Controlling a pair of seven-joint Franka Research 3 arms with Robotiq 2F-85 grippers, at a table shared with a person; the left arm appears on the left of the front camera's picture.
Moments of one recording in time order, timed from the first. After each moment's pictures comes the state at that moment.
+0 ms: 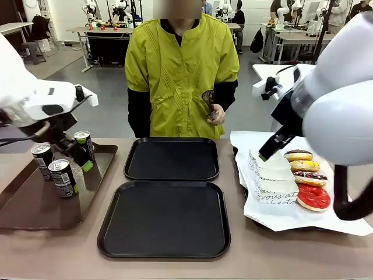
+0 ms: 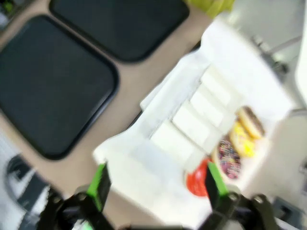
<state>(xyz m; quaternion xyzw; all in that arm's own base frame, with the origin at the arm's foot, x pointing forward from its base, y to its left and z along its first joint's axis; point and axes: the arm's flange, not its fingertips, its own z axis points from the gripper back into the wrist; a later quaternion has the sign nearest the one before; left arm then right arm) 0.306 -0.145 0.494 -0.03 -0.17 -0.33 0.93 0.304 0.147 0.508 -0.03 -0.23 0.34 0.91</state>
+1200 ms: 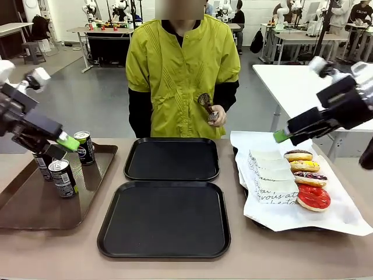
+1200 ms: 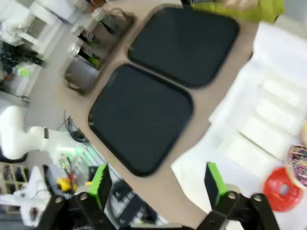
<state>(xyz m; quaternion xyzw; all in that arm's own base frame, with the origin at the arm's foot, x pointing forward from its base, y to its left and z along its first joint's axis) 0.318 -0.062 0.495 -0.39 -0.14 -0.19 0.89 0.325 0.045 0.507 0.34 -0.22 0.22 0.89</state>
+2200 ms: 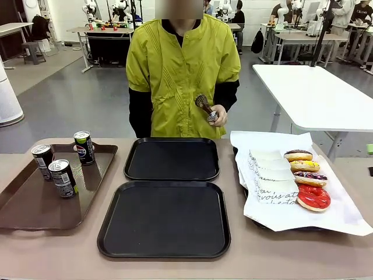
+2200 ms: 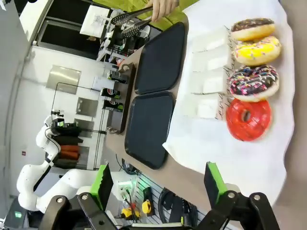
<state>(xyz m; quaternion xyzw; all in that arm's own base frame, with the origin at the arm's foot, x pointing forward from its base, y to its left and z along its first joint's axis) 0.258 0.133 0.480 -0.49 -0.16 0.04 0.86 0.262 -0.170 0.435 0.49 -0.22 -0.03 0.84</state>
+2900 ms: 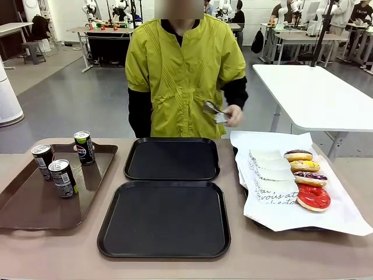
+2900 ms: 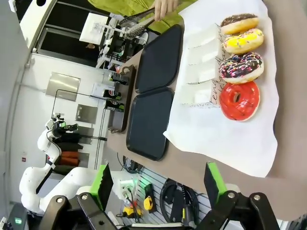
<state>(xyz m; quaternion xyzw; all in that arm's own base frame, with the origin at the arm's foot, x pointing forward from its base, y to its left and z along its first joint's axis) 0.243 0.146 0.488 -0.47 -0.18 0.06 0.86 0.217 -0.193 0.448 0.48 -0.23 -0.04 0.84</state>
